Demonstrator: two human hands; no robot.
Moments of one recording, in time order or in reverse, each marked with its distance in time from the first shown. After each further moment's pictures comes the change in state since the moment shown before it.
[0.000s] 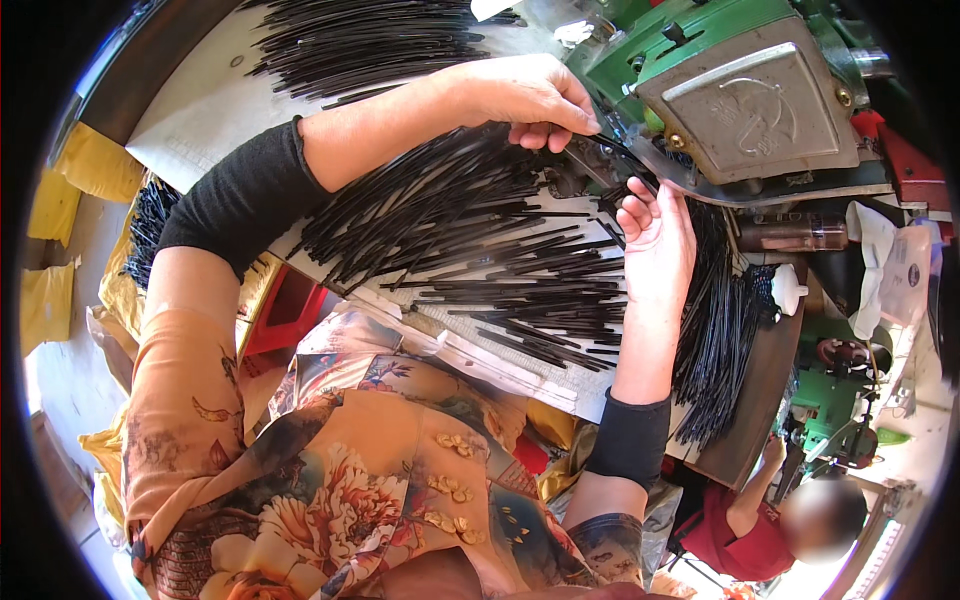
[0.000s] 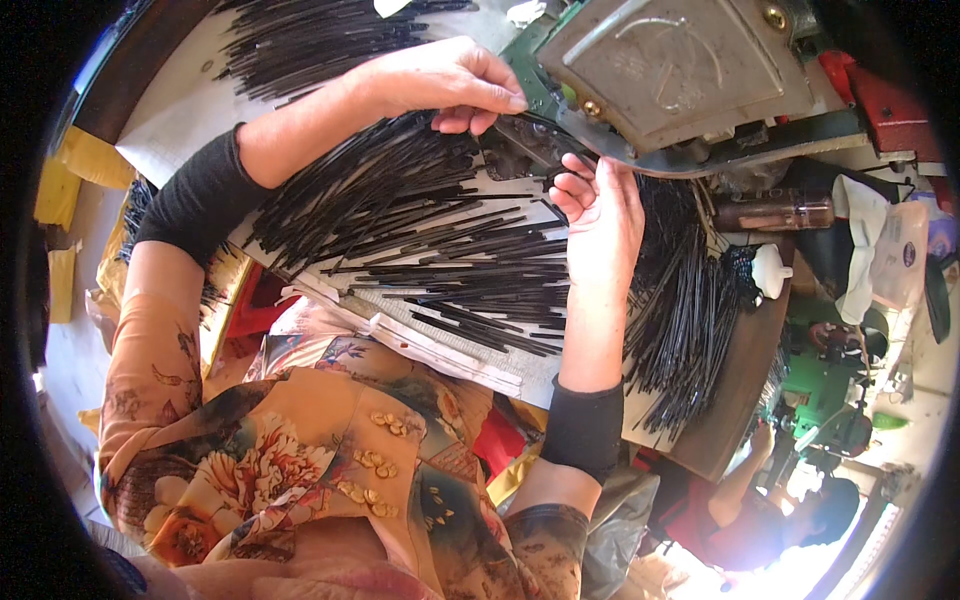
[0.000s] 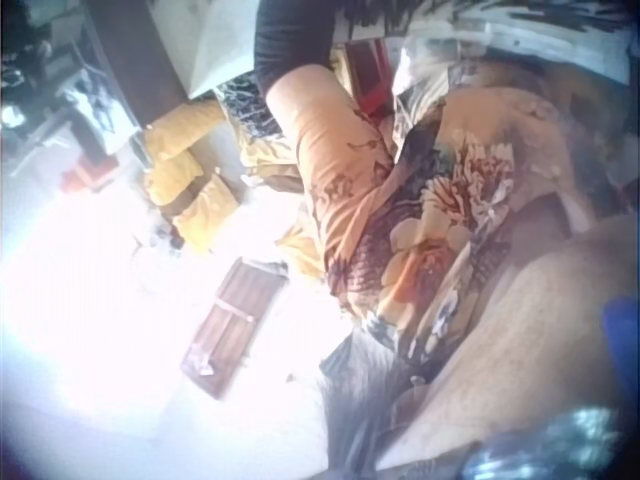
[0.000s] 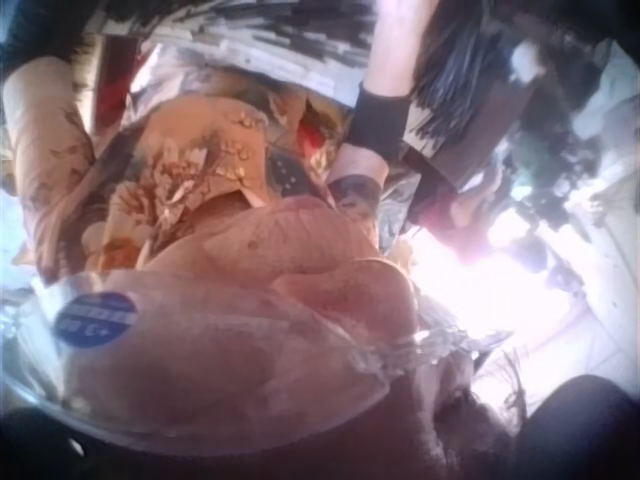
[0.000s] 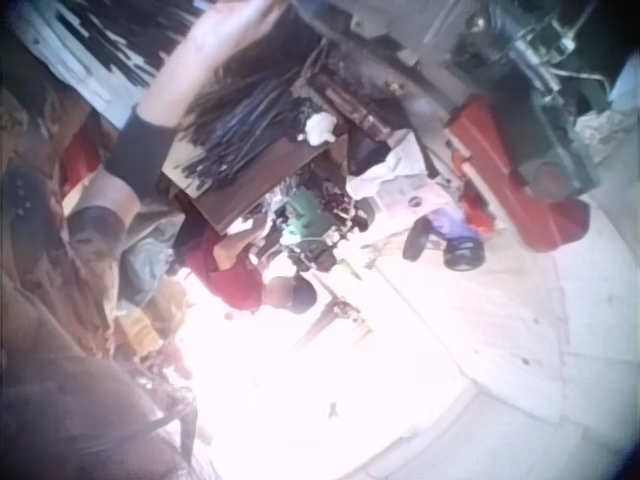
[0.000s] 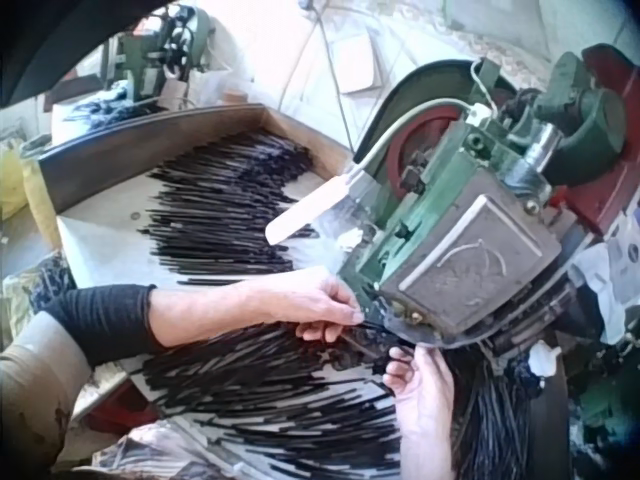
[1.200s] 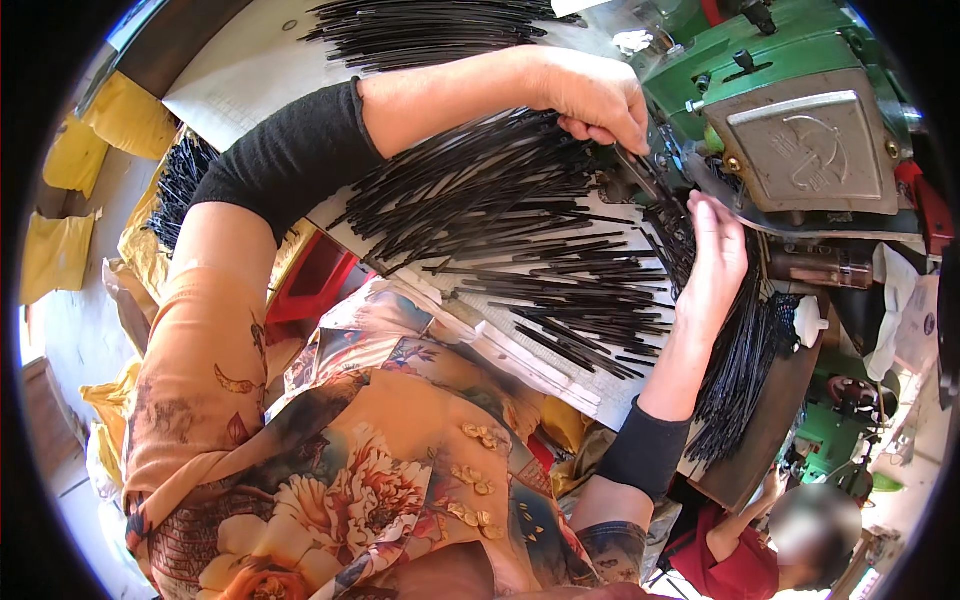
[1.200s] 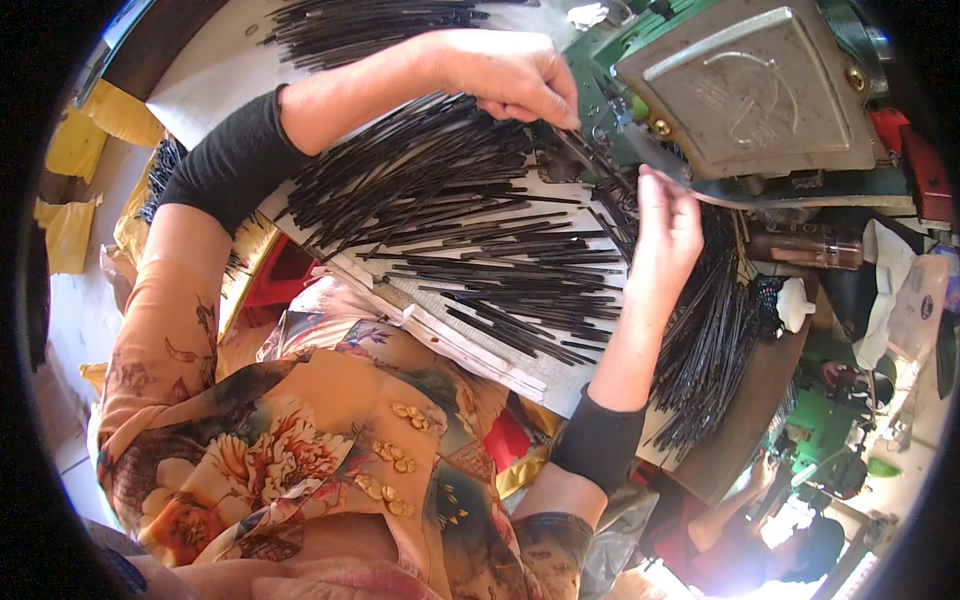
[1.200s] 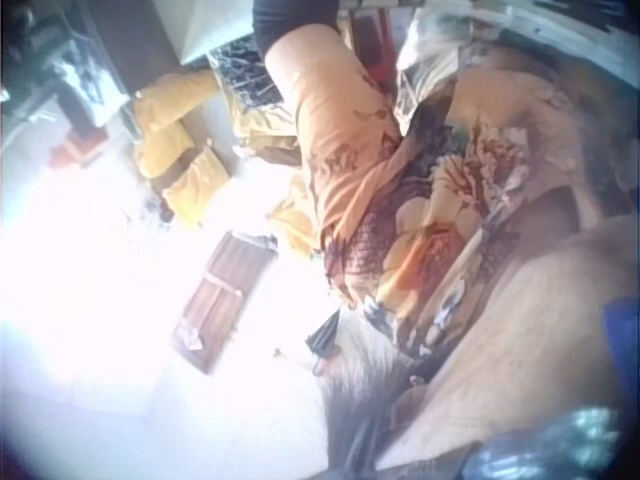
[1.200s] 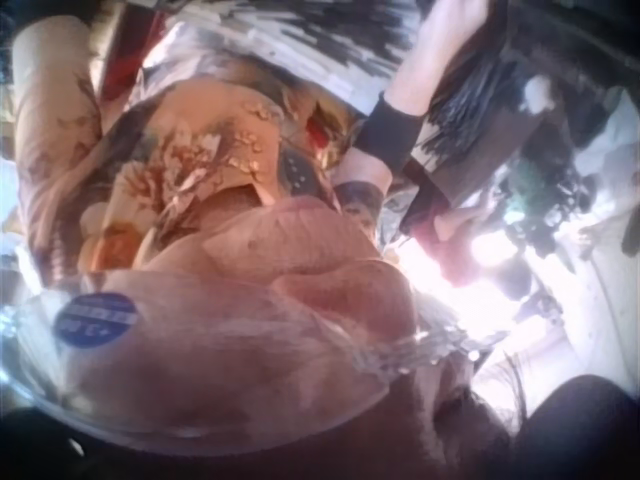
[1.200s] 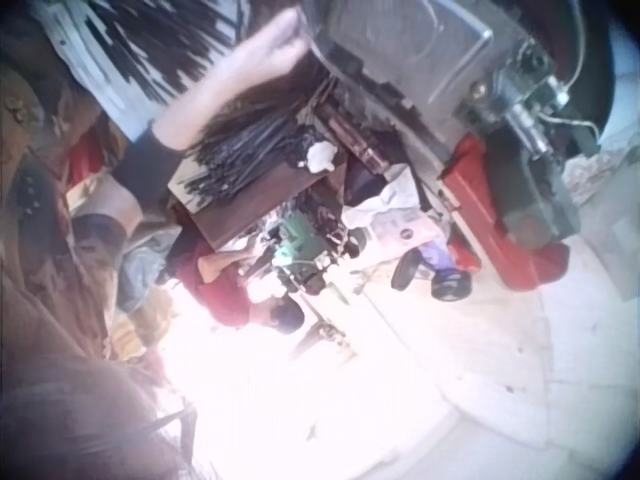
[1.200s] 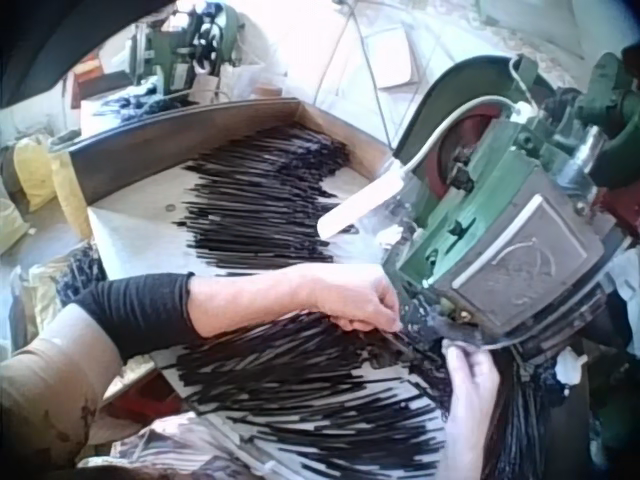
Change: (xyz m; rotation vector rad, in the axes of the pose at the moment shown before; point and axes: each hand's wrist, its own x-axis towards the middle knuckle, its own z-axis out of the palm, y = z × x) left_hand 0.000 0.005 -0.005 0.114 -0.134 0.006; right_hand -0.001 -0.005 0.004 -0.644 0.091 -0.320
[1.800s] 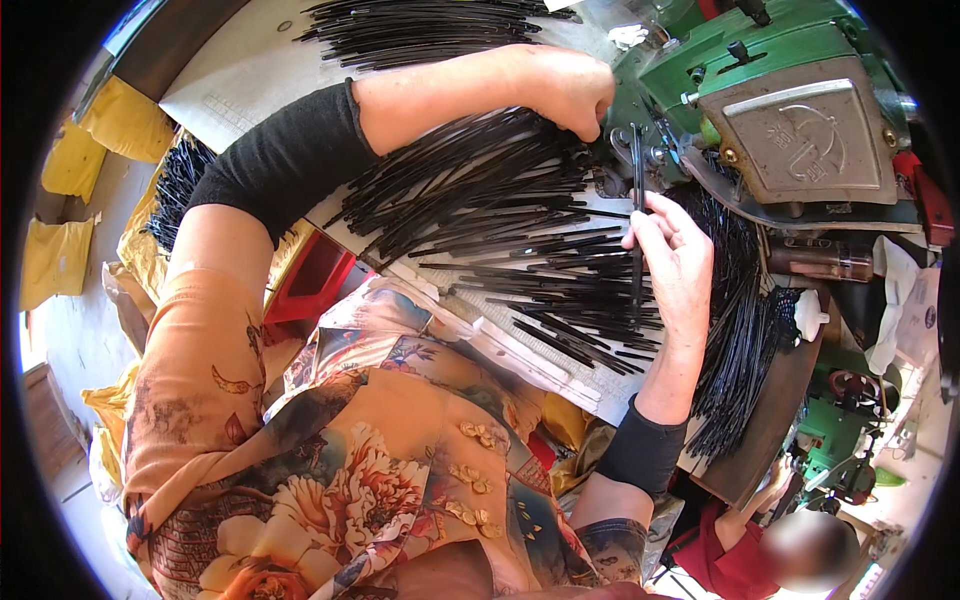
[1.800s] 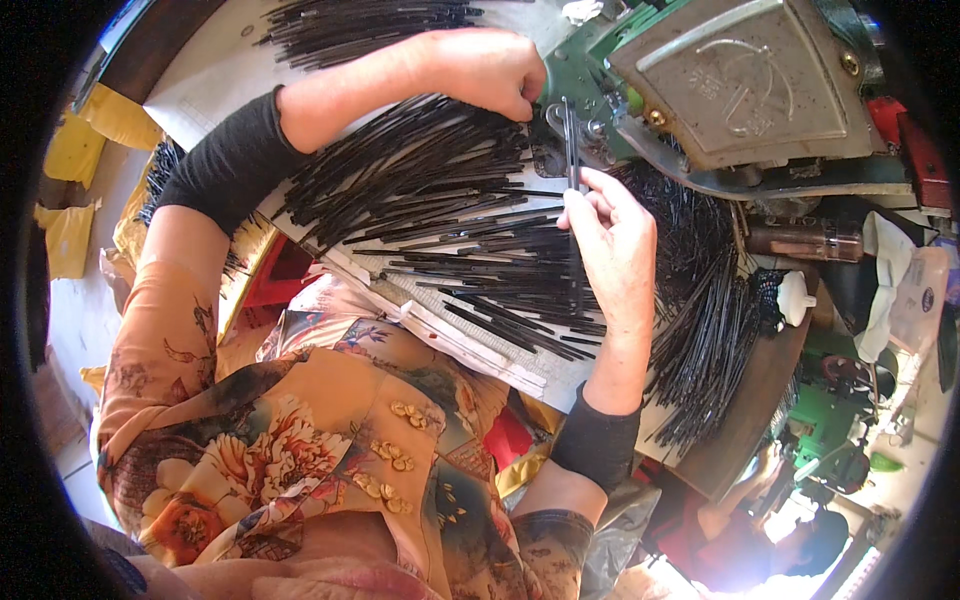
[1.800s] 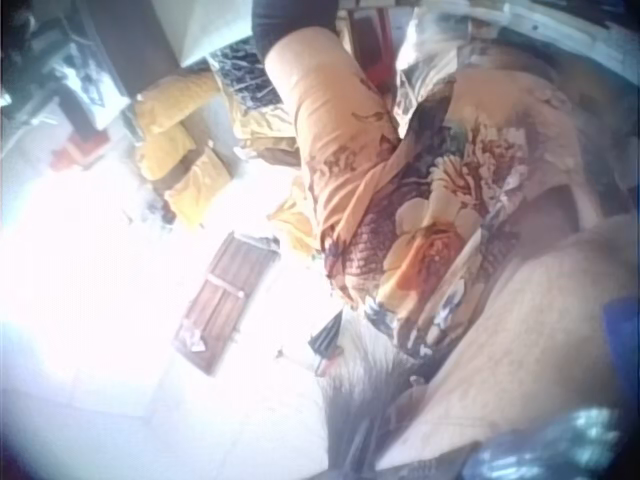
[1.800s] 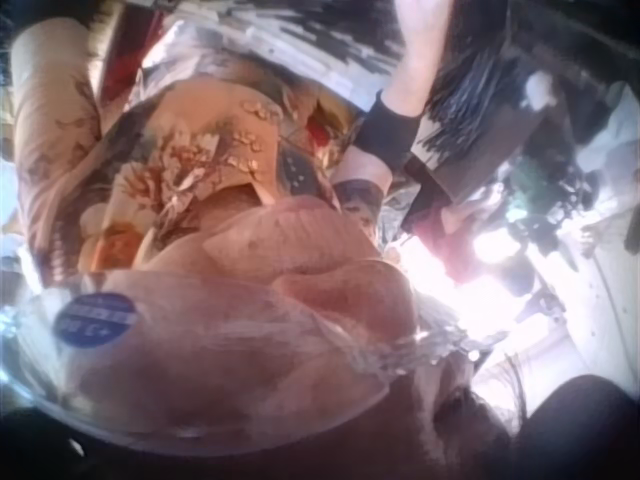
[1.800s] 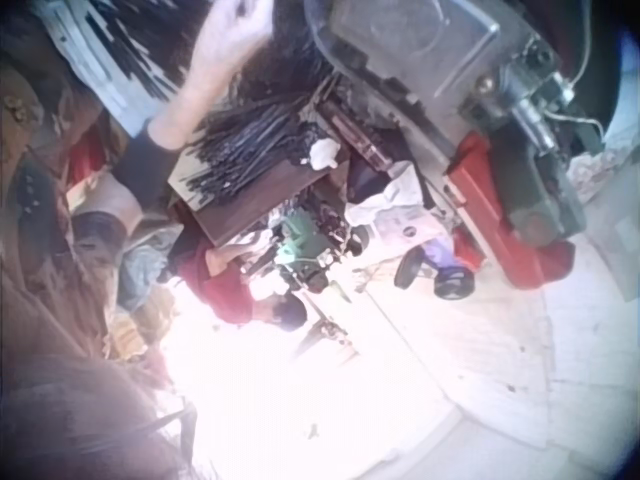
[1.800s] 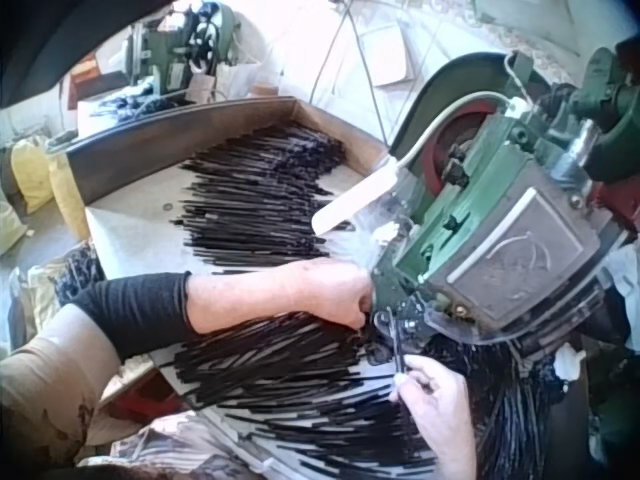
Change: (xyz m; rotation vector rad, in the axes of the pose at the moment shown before) left_hand 0.001 -0.013 -0.004 0.812 0.168 0.000; right_hand -0.020 -0.028 0.011 -0.197 -0.476 0.132
